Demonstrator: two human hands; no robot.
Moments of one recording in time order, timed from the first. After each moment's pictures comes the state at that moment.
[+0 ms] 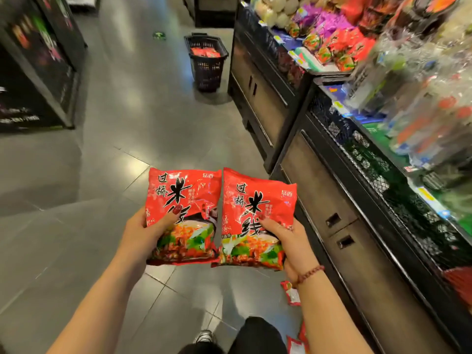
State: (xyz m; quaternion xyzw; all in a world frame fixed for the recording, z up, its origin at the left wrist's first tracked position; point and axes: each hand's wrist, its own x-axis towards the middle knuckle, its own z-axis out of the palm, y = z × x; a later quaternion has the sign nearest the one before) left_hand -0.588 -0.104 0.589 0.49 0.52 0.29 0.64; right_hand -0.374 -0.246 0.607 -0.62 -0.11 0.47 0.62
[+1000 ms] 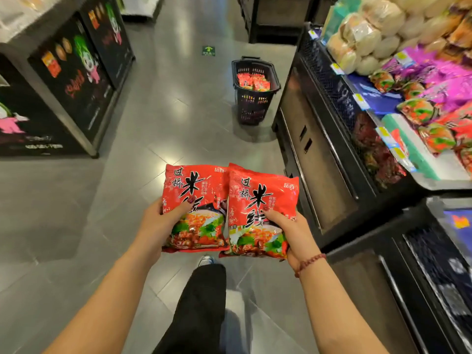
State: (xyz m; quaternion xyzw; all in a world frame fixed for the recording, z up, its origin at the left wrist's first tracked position) left_hand -0.340 0.388 0.565 0.43 0.59 0.33 0.61; right_hand -0.110 0.289 0.580 -0.60 -0.15 0.54 0.56
